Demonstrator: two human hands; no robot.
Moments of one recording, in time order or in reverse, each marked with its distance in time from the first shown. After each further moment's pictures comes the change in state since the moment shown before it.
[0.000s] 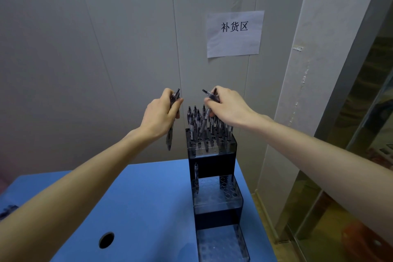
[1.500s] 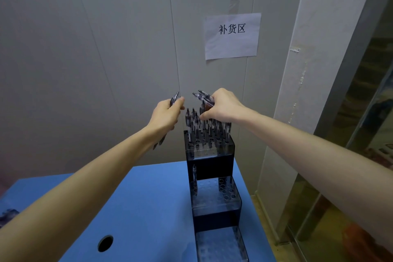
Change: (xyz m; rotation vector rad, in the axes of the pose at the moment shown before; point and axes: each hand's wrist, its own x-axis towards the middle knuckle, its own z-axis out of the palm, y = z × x) left_hand 0.013 0.020 0.016 -0.503 -0.081 -0.470; right_hand 0.013 -0.007 -0.002 -0.050 -0.119 0.194
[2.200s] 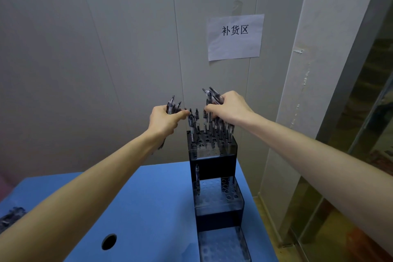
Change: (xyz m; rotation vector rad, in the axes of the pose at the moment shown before) left_hand -0.004 -0.019 -0.008 -0.070 0.069 -0.032; right_hand -0.015 0.007 -0.001 0.268 0.083 0.023
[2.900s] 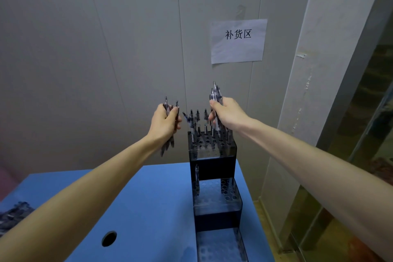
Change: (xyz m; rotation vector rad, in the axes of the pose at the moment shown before) left_hand -0.018 0.000 -0.001 -0.076 0.027 0.109; right_hand -0.007 0.001 0.011 0.199 -0.059 -0.019
